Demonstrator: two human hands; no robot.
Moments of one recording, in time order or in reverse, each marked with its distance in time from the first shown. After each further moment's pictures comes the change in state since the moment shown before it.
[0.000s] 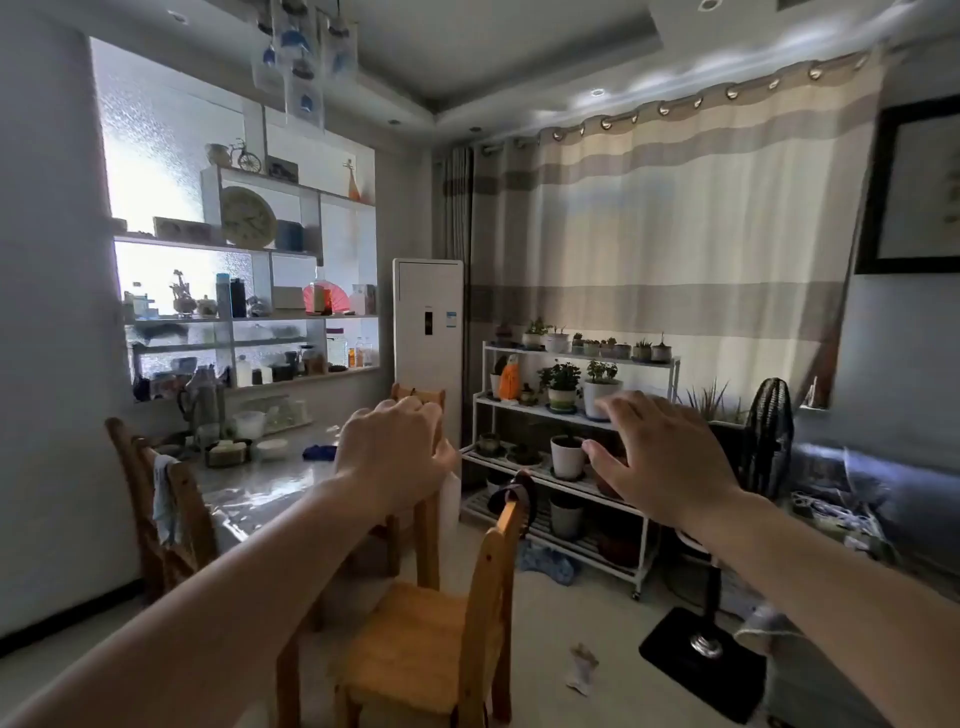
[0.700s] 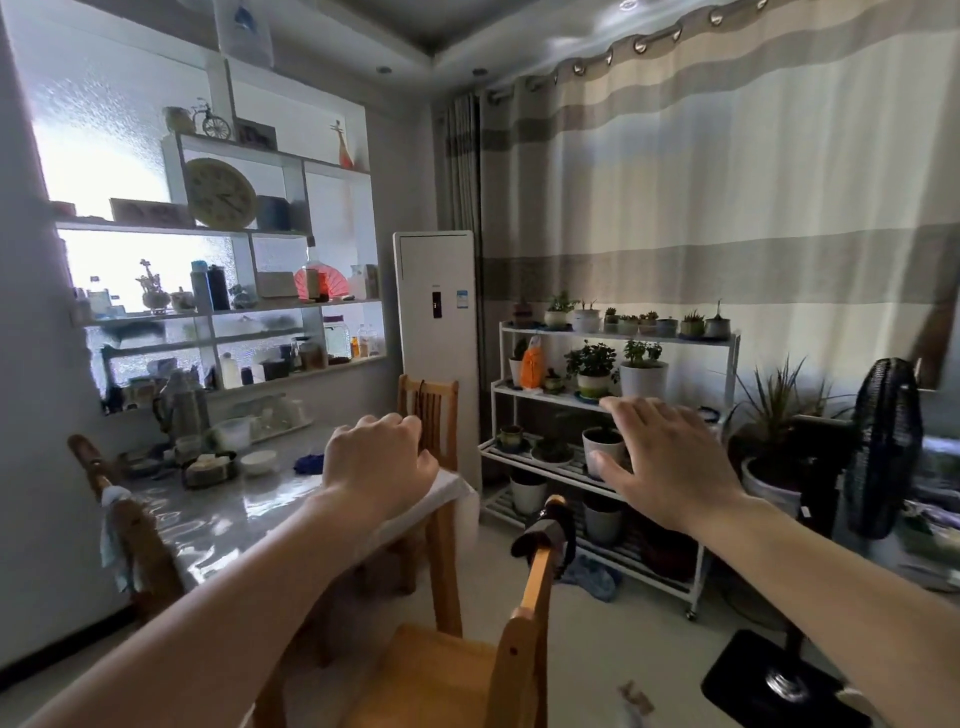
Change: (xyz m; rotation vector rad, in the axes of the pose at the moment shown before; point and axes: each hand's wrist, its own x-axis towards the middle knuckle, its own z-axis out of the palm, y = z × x) left_hand 0.203 -0.080 0.222 0.158 -0.102 -0.114; right_hand 0.218 0.067 0.232 0.070 -0.011 -0.031
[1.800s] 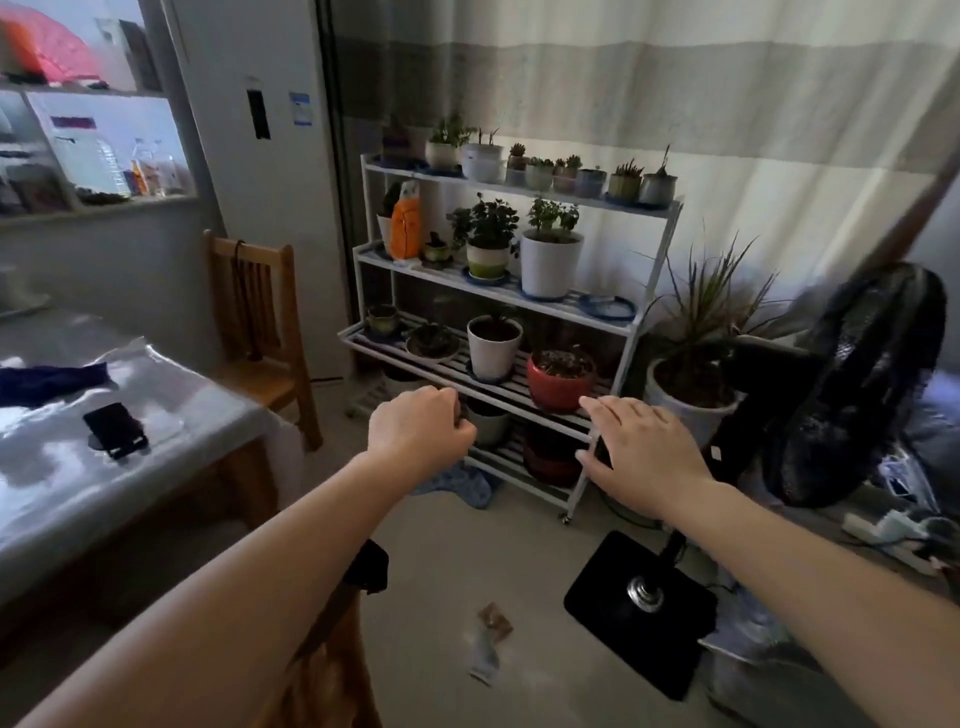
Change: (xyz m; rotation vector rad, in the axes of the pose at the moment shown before) left_hand 0.341 0.319 0.408 -0.425 -0.404 0.073; right_hand 0.168 0.387 0.360 -0.138 -0.464 0.116
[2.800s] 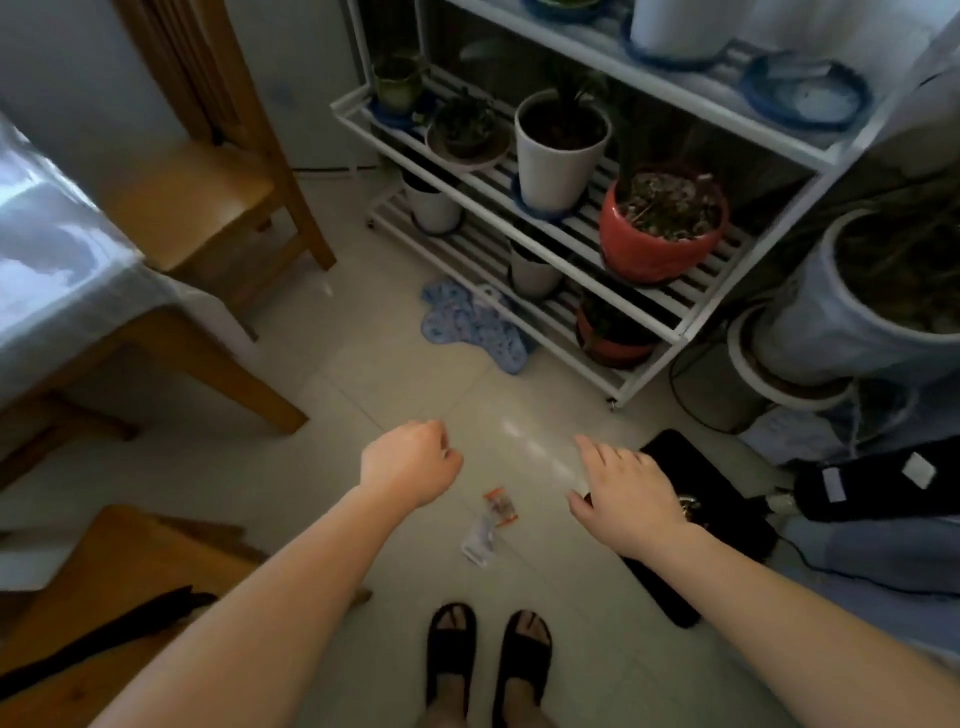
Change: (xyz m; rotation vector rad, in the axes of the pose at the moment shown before) left_hand 0.207 -0.033 0.326 -0.055 -0.560 -0.431; right_hand 0.214 0.104 0.354 0.196 -0.600 -0.191
